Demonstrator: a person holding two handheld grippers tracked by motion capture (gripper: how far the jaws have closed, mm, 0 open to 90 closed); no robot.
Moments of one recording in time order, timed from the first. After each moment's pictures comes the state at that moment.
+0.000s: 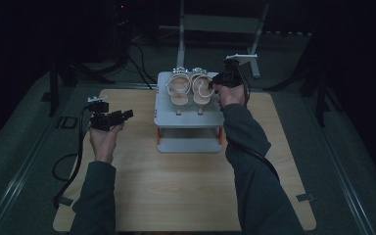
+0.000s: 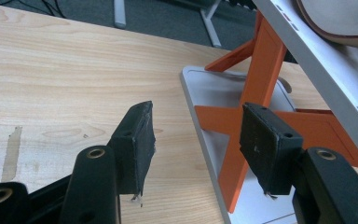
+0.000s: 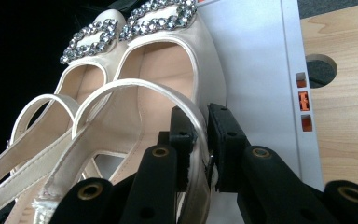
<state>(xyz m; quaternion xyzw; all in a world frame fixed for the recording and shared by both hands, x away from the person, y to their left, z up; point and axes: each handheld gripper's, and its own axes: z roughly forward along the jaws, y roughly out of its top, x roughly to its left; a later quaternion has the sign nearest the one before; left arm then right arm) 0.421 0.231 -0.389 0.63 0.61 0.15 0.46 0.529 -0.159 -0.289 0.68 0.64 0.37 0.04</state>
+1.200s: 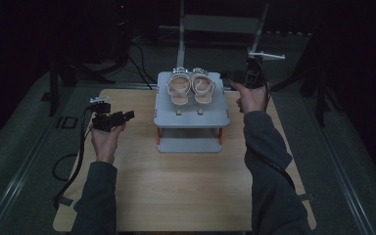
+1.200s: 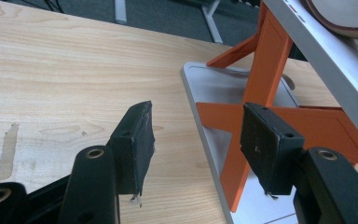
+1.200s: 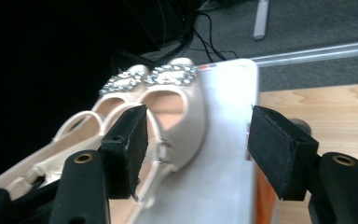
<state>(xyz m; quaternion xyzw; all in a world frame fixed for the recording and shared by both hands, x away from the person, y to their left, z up) 0.424 0.227 -0.394 0.63 0.61 0.15 0.46 0.498 -0.215 -0.268 0.60 0.63 0.47 0.10</state>
